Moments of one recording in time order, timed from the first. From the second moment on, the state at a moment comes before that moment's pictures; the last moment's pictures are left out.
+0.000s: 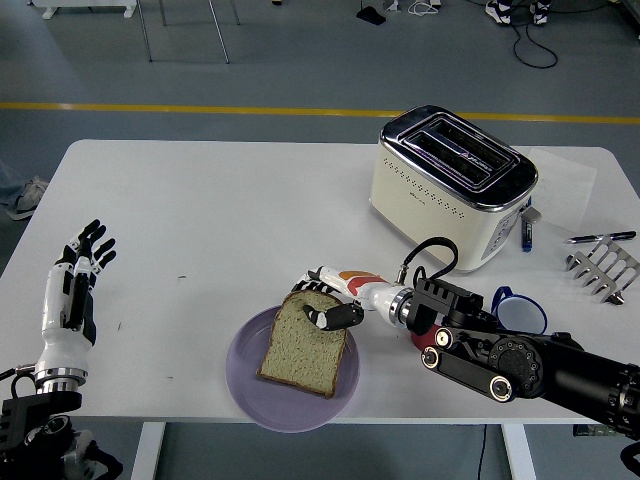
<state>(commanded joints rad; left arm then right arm) 0.05 0.12 -1.30 -1.30 1.01 0.33 -0.50 0.88 -0.03 0.10 0.82 -1.29 -0.23 0.11</state>
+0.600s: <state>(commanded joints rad) 0.05 0.12 -1.31 -1.31 1.01 0.33 -0.50 0.85 -0.10 0.25 1.01 -1.37 -0.31 0.16</state>
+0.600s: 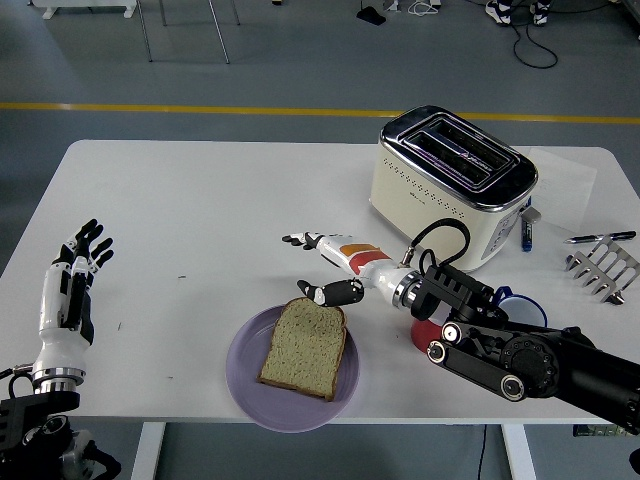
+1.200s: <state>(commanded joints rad) 0.05 0.13 -1.33 -1.32 1.02 0.33 -0.49 0.62 -0.29 0.82 1.53 -0.98 -0.16 0.15</state>
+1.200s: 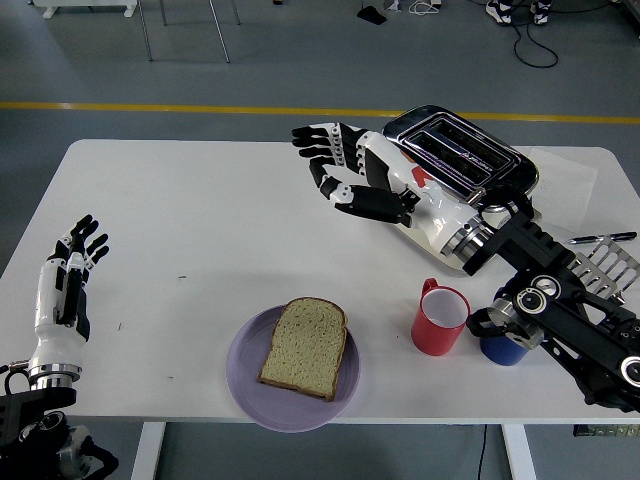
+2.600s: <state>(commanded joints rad) 0.04 0.13 -1.34 -1.34 1.03 0.33 -0.47 0.13 -0.23 1.49 1.39 -0.88 -0.07 0.06</state>
